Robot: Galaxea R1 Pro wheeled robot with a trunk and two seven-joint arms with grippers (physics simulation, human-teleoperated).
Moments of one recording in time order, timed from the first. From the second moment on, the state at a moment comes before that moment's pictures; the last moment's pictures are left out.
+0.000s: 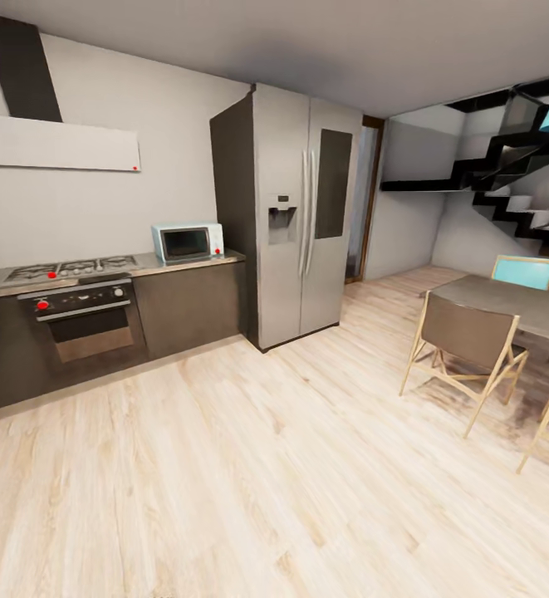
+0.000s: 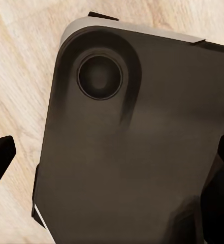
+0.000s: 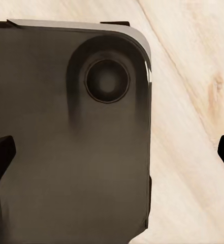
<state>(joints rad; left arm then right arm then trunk) 0.01 -0.01 0.02 -0.04 0.21 -0.06 0.01 0.00 -0.01 0.00 0.00 -0.01 -0.12 -0.02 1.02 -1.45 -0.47</state>
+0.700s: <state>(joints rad) 0.01 -0.01 0.02 -0.04 0.21 -0.05 0.00 0.00 -0.01 0.00 0.00 -0.01 -0.09 -0.02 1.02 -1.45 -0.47</state>
